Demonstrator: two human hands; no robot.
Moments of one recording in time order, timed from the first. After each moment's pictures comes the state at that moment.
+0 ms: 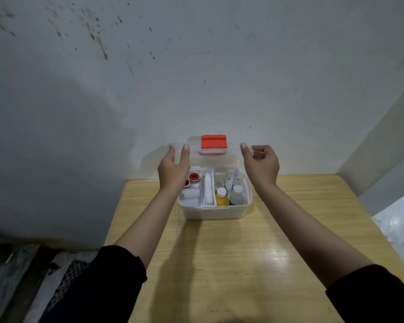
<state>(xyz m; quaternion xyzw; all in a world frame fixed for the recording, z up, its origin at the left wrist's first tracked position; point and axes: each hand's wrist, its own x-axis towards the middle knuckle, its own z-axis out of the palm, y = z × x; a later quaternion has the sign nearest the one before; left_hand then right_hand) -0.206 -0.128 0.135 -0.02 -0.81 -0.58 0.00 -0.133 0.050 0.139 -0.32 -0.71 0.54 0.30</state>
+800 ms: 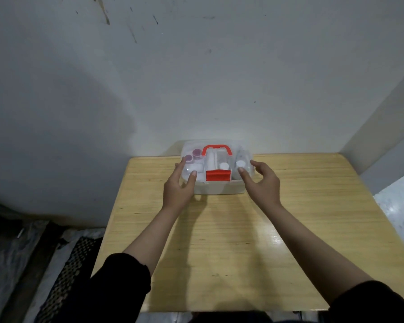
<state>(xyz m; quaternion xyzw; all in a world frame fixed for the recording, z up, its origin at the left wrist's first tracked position) -0.136 -0.170 0.058 -0.08 -0.82 -0.57 -0.04 -0.057 0.027 0.067 -0.27 -0.80 0.48 0.24</state>
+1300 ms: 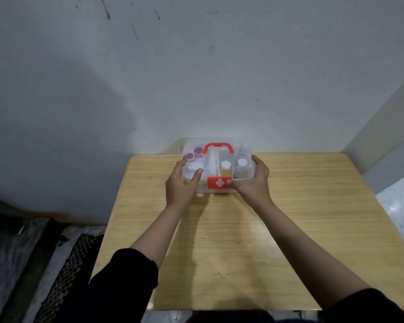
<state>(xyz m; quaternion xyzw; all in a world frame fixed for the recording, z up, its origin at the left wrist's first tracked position) -0.137 -0.162 0.054 -0.05 -0.82 -0.57 0.01 -0.067 0.009 0.065 -0.27 -0.78 0.54 0.16</state>
